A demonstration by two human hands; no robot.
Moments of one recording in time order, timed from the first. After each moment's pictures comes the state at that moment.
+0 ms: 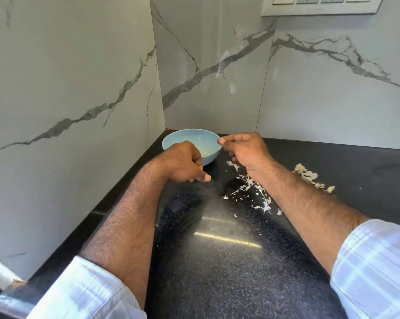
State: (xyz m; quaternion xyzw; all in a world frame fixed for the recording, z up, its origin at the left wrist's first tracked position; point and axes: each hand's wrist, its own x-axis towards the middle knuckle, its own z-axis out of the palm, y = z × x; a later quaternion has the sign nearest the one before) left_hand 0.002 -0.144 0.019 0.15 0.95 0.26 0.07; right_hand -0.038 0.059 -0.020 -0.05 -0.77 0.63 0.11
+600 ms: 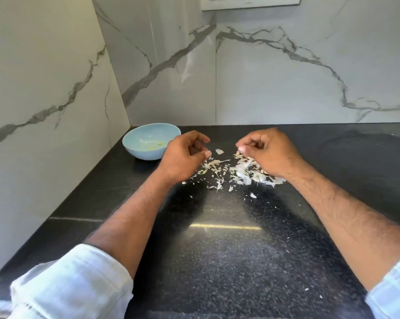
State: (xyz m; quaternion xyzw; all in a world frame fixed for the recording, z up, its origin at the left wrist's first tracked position) left_hand 0.022 -0.047 -0.025 0.24 0.84 0.49 -0.07; right_hand 0.083 0.199 -0.008 0.06 -0.89 0.40 0.19
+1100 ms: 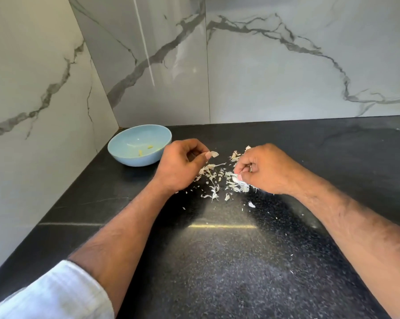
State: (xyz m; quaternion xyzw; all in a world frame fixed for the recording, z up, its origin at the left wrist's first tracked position) left_hand 0.001 -0.032 -0.041 0.26 0.84 0.47 -0.09; right_hand 0.078 0.208 -0.025 0.10 -0.96 0.24 0.09
